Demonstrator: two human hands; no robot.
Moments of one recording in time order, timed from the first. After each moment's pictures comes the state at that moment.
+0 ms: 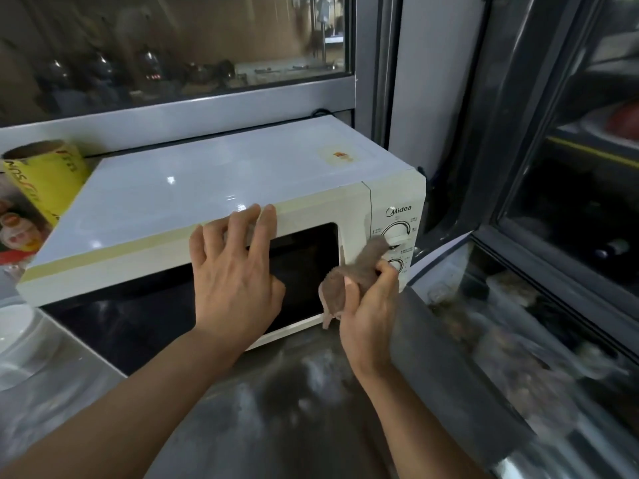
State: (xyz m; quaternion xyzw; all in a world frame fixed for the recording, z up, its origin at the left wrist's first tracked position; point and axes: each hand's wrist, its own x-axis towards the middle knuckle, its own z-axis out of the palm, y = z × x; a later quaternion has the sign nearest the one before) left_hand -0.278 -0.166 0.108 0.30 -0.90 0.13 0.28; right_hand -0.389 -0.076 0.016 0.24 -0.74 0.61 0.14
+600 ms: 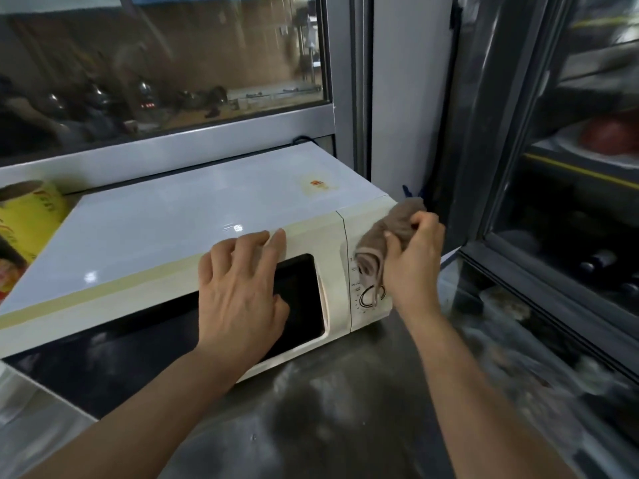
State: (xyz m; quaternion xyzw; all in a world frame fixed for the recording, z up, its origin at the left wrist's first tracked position) left_hand -0.311 -0.159 0.114 0.26 -0.92 0.13 0.28; right_hand -0.481 -0.051 0.098 0.20 -0.77 0.59 0.12
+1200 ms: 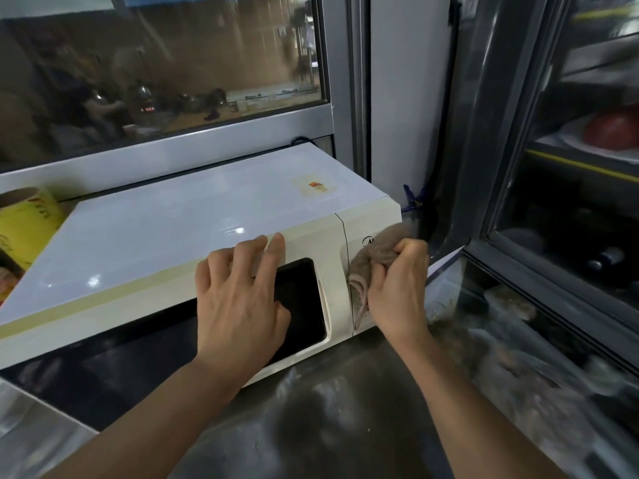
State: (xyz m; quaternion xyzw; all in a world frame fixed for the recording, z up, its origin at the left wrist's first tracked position) left_hand -0.313 -0.159 0.111 0.26 -0.91 0.15 0.29; right_hand -0.470 -0.057 0.069 0.25 -0.78 0.56 0.14
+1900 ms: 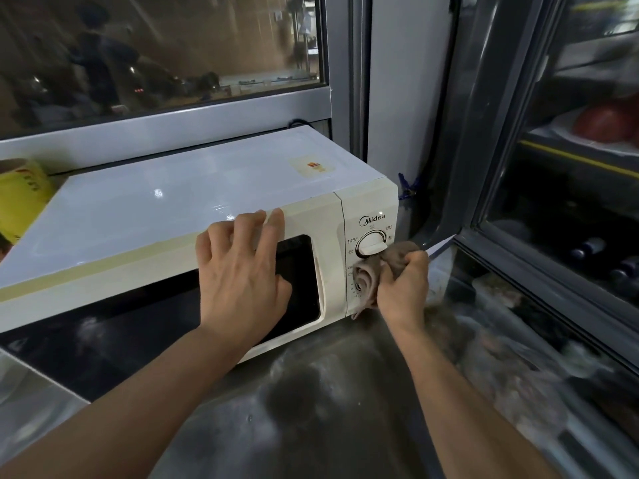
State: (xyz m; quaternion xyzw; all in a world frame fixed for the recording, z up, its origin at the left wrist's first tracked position) left_hand -0.317 -0.157 0.108 0.27 -0.90 0.14 0.30; right_hand -0.476 -0.050 0.028 0.12 -0.78 0.61 0.00
